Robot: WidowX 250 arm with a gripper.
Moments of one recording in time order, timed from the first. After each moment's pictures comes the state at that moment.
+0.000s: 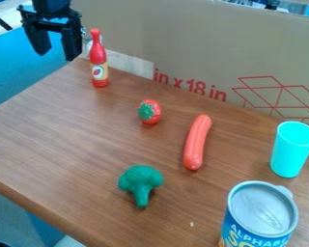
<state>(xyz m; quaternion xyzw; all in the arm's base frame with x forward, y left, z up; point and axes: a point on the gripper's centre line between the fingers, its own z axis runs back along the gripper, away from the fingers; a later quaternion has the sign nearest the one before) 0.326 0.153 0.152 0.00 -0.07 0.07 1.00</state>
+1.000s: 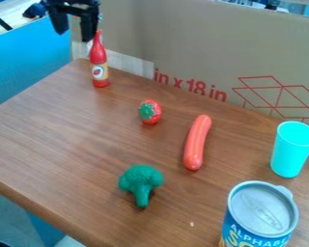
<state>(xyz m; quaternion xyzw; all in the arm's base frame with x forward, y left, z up) 0.409 0.160 0.150 0.04 -0.07 0.02 1.00</state>
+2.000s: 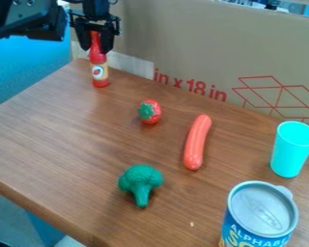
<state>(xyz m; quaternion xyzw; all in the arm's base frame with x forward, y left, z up) 0.461 0.159 0.110 0.01 -0.04 0.06 1.00</state>
